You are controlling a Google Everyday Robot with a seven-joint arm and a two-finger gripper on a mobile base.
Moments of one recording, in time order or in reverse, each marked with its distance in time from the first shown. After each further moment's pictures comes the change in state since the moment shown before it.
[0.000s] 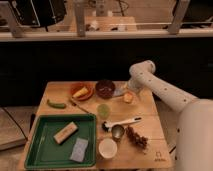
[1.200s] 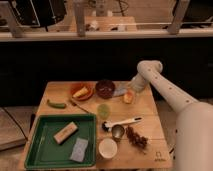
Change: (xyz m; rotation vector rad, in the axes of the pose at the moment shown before) arm 0.004 0.000 0.001 0.090 -0.149 0.575
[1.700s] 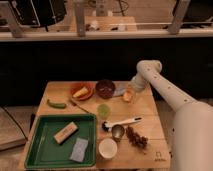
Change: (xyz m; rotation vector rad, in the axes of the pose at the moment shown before) arm 0.007 0.000 0.007 -0.015 0.004 0.103
